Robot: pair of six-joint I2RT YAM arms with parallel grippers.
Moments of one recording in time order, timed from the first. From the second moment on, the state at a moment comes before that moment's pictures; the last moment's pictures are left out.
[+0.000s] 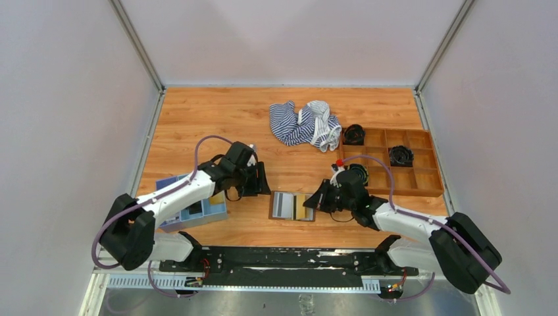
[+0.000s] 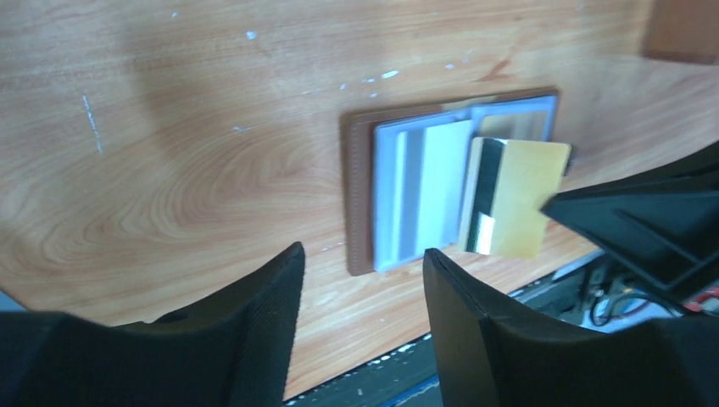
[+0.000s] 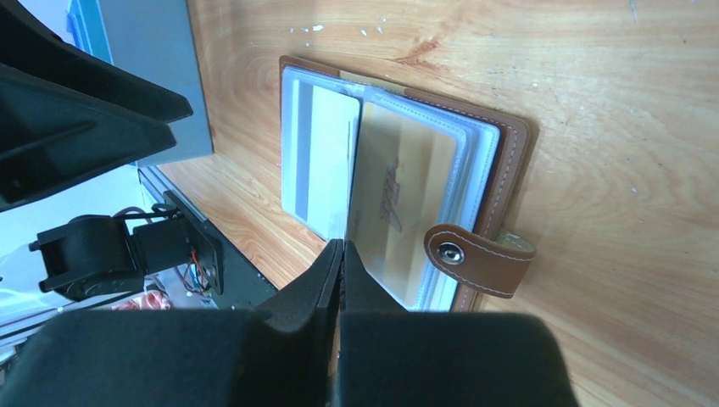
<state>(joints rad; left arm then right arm) -0.63 1.33 0.76 -0.42 0.18 -0.70 0.67 1.15 0.31 0.23 -0.28 0.94</state>
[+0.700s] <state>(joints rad) -0.63 1.25 0.71 -0.23 0.43 -0.74 0.67 1.02 0.32 0.23 -0.31 0.93</state>
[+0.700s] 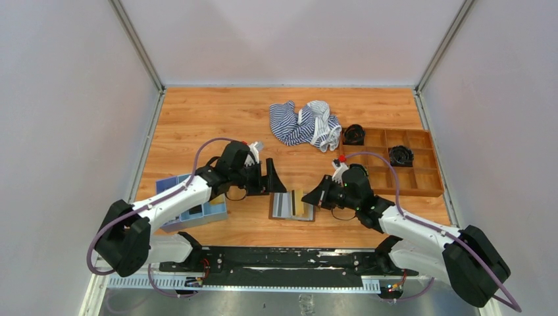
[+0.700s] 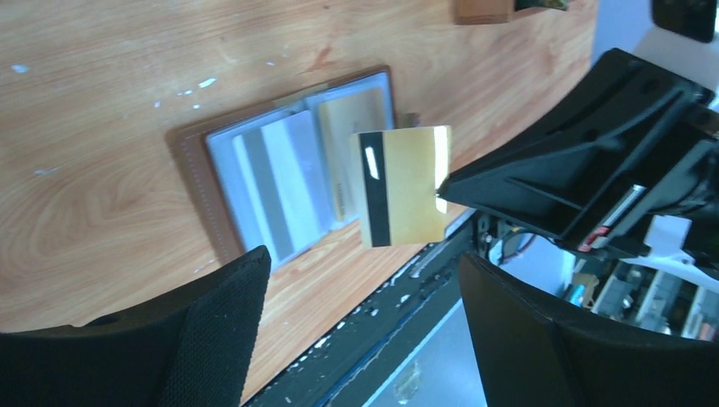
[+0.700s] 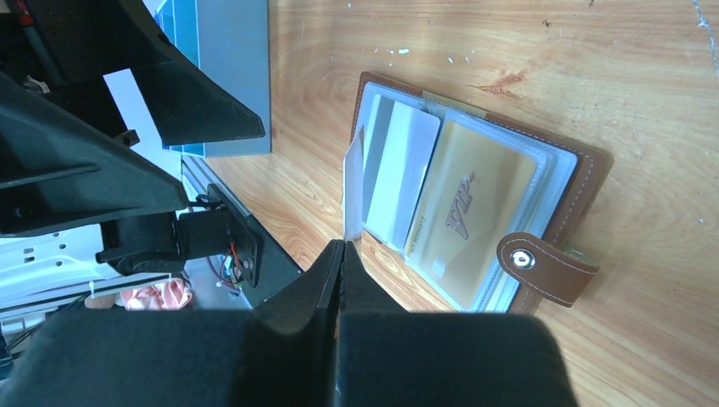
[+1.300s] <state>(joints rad) -0.63 1.25 0.64 -0.02 0.57 -0.85 0.67 0.99 0.32 0.39 -0.38 1.01</state>
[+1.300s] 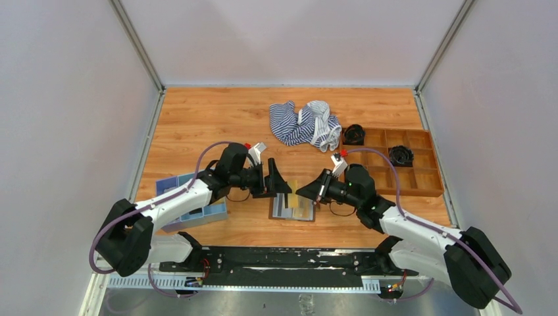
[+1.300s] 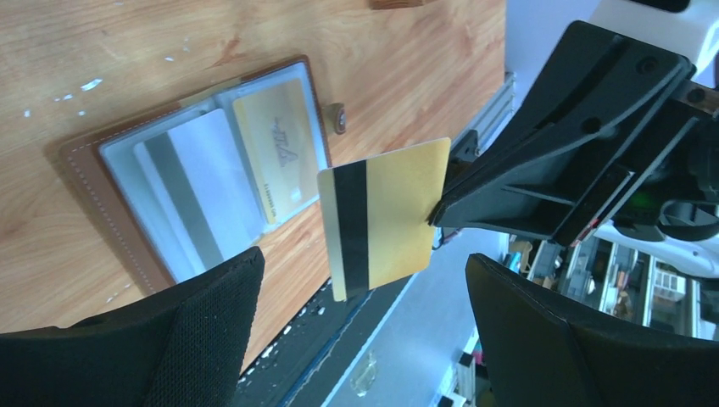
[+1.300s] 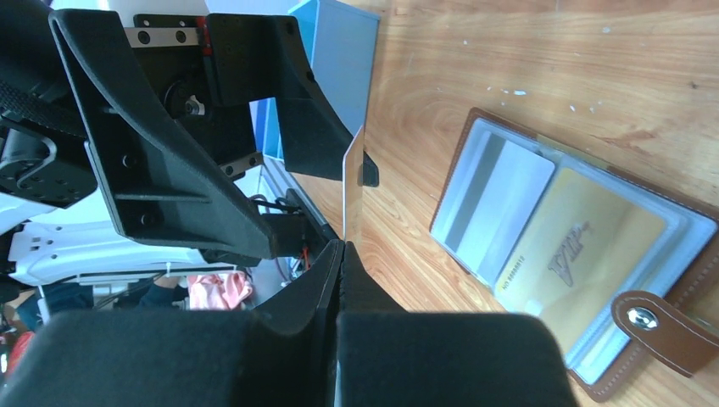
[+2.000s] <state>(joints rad) -0.62 1.25 0.64 0.07 0.69 -0.90 0.67 1.10 0.32 0.57 -0.41 1.08</state>
